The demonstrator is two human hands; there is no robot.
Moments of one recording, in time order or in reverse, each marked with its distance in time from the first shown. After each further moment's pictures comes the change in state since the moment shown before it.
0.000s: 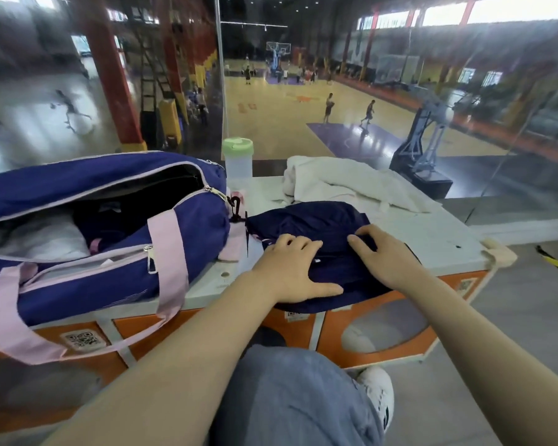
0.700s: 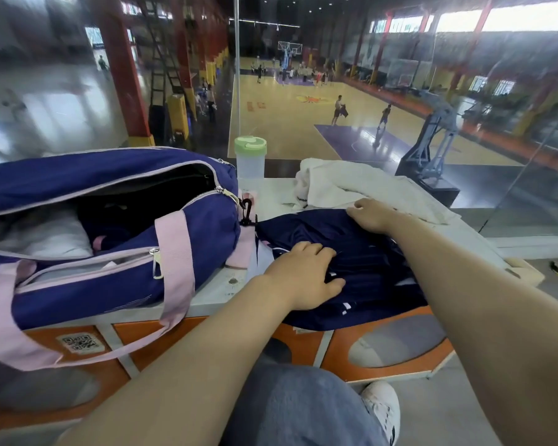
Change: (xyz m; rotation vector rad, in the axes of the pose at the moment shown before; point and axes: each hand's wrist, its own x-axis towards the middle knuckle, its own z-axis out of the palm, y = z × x) left_hand 0.009 -0.006 0.000 -0.071 0.004 0.045; right_hand 0.138 -0.017 0.001 -0.291 -0.245 0.098
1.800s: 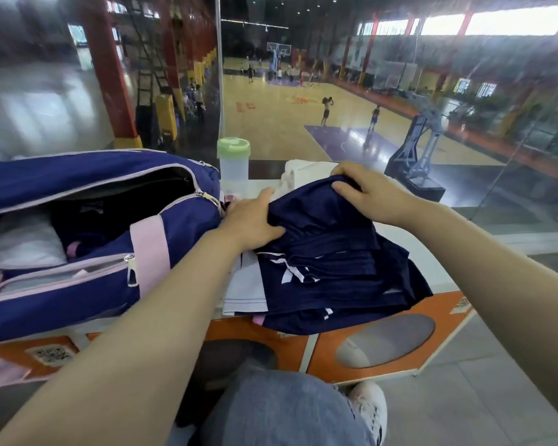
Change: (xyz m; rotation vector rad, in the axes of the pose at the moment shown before) left_hand 0.048 -0.065 -0.046 -0.134 0.271 -0.235; right_hand -0.058 -0.010 -0.052 -0.082 0.312 -0.513
